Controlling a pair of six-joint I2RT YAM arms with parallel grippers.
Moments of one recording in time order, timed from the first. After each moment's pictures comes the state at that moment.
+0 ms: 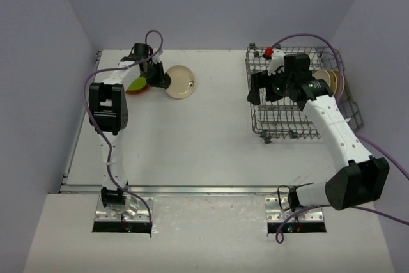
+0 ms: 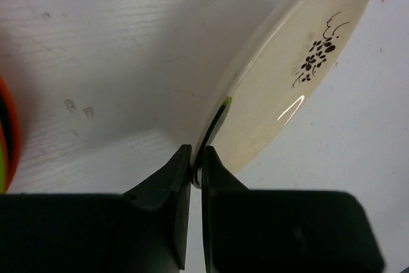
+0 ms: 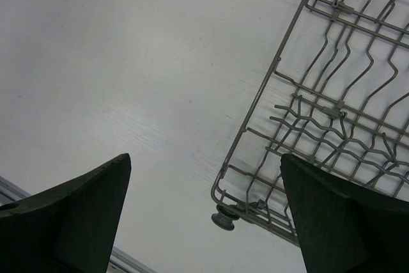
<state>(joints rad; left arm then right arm) -0.04 2.26 1.83 -0.60 0.38 -0.15 0.21 1.36 1.27 -0.64 -0.27 -0.03</state>
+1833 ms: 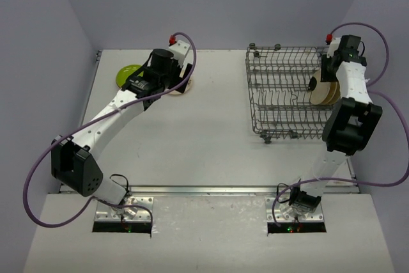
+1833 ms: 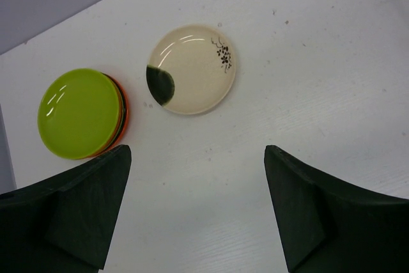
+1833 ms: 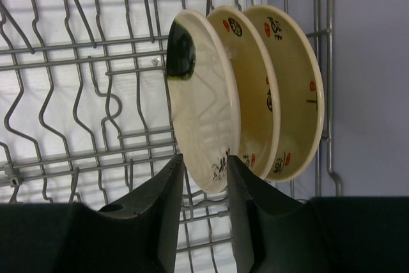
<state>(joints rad) -0.45 1.48 1.36 -0.41 -0.25 0.12 -0.35 1.95 1.70 -0.63 0.01 -0.30</state>
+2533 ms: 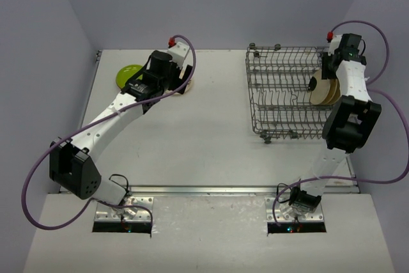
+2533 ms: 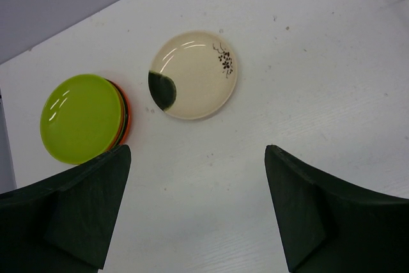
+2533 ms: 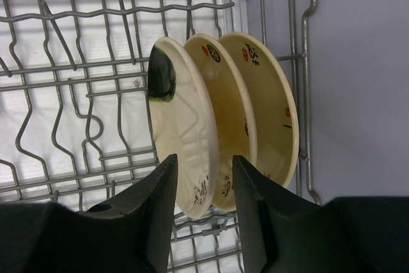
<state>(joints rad) -0.46 1.45 1.30 -0.34 -0.25 0.13 -0.35 2.00 1.75 -0.58 0.05 -0.33</state>
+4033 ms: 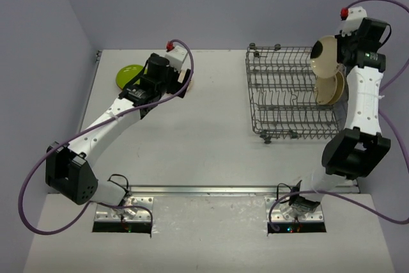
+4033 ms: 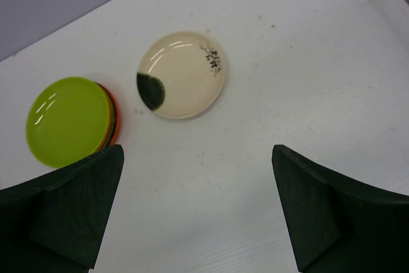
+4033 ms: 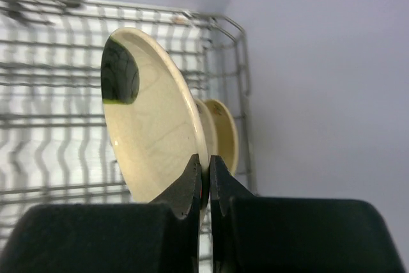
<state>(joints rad) -0.45 1.40 1.23 -0.29 -0.21 0.14 -0.34 1.65 1.72 -0.54 -0.02 -0.39</state>
